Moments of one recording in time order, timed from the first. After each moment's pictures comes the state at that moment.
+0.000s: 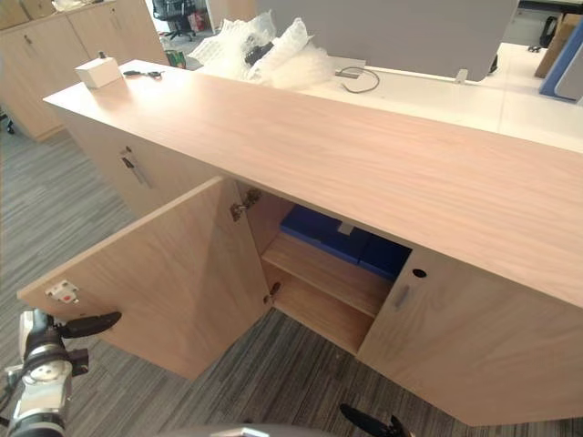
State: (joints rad) left arm -0.02 0.47 0.43 0.66 0.11 0.01 0.19; right arm 0.13 -0.04 -0.37 1.11 0.12 -0.02 -0.07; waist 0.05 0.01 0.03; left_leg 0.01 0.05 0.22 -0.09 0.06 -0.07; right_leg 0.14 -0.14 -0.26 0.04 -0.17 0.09
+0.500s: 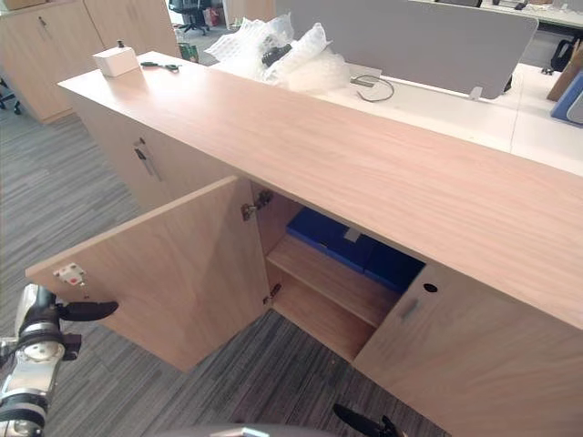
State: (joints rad) left arm -0.07 0.59 0.26 0.71 0.12 0.01 0.17; right arm 0.11 -0.03 -0.37 1.13 0.12 -0.02 -0.04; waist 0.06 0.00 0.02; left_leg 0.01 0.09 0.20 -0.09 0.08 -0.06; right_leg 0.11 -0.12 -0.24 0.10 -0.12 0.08
